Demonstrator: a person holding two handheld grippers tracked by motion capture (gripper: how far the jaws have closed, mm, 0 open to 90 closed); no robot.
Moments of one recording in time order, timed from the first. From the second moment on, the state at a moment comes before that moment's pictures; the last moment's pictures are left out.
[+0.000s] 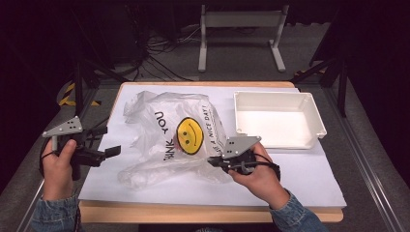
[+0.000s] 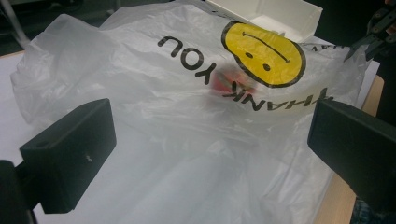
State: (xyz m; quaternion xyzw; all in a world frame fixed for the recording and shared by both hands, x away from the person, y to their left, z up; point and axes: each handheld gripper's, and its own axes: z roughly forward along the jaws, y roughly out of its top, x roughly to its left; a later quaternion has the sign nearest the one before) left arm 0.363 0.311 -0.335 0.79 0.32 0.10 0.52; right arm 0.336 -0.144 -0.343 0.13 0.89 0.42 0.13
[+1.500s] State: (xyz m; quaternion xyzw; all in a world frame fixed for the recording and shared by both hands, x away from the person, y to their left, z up) left arm 0.369 0.276 -0.338 0.80 0.27 0.13 0.51; right arm 0.387 -0.293 -0.380 0.32 0.82 0.45 0.14
